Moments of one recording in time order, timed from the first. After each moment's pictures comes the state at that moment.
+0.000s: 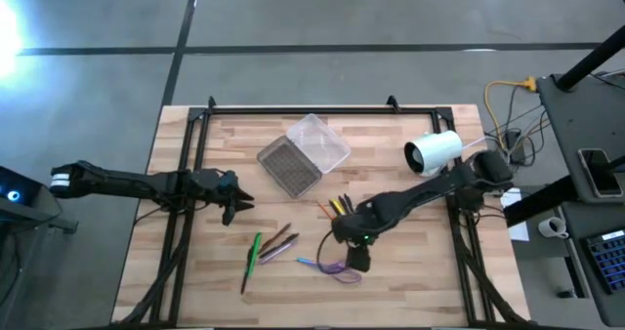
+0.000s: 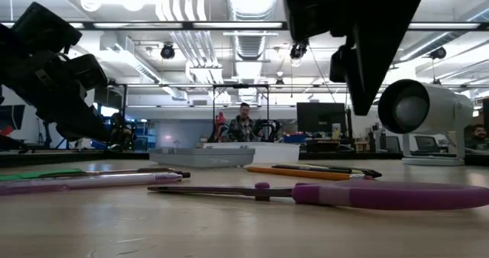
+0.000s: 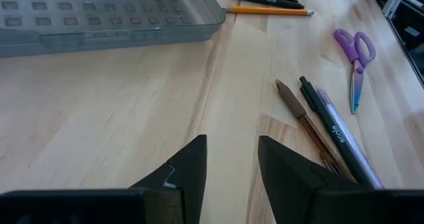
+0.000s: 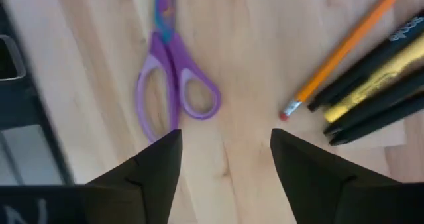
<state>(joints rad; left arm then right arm) 0.06 0.54 0.04 -0.04 0.09 -0.40 0.32 1.84 1.35 -0.82 -0.18 0.64</state>
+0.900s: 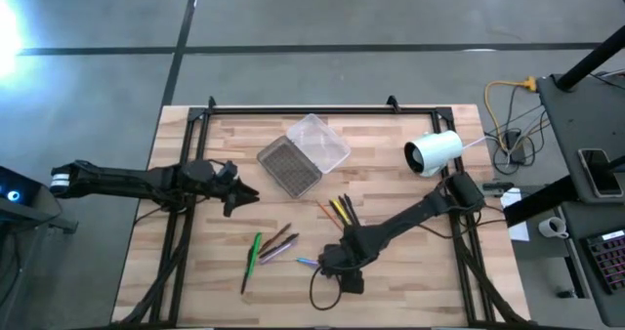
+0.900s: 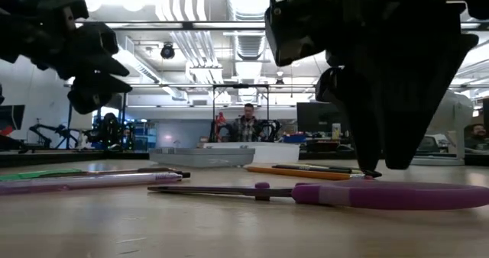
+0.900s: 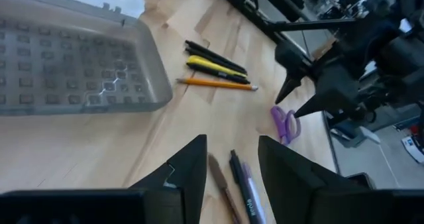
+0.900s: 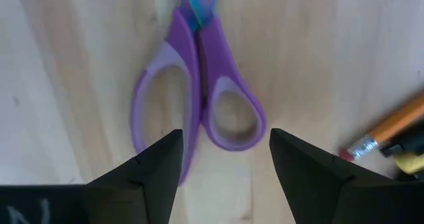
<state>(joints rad) 0.06 0.53 0.20 -0.02 0.12 -0.64 0.44 2.10 1.55 -0.89 -0.08 0.57</state>
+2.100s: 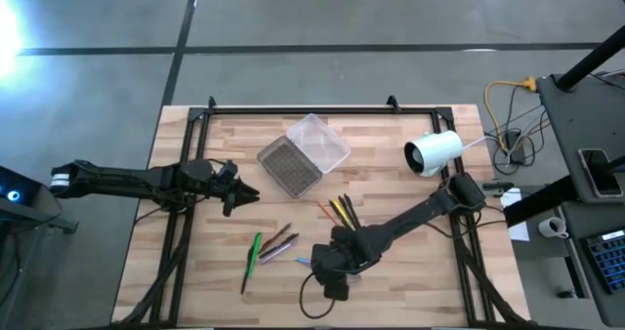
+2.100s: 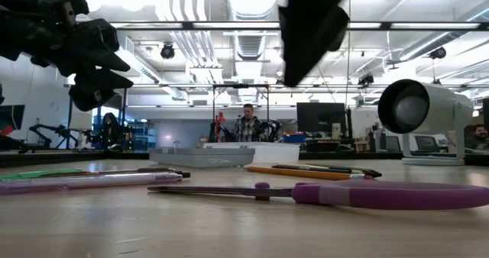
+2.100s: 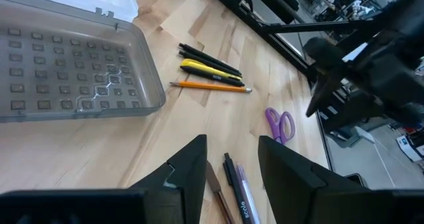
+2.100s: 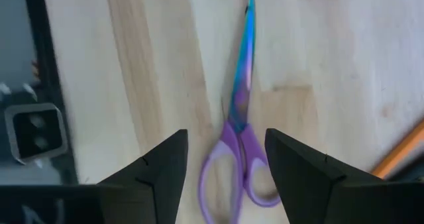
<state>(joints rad) 0.06 0.53 0.21 -0.02 0.13 -0.64 0.46 2.09 1.76 -0.88 0.06 0.68</state>
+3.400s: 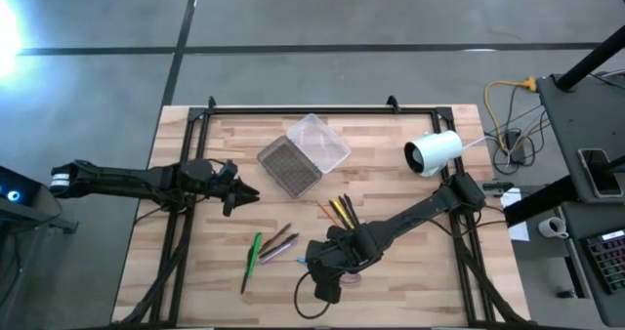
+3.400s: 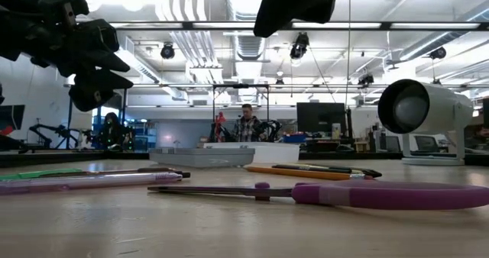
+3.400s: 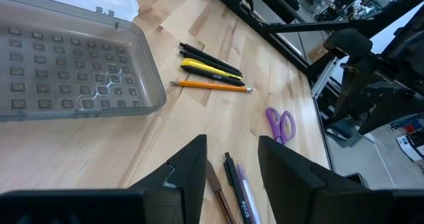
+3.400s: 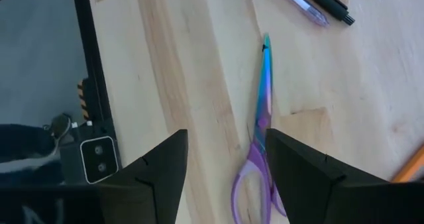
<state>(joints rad) 0.06 0.53 0.21 -0.02 0.13 -0.64 0.46 2.09 1.86 -0.89 0.05 0.74</state>
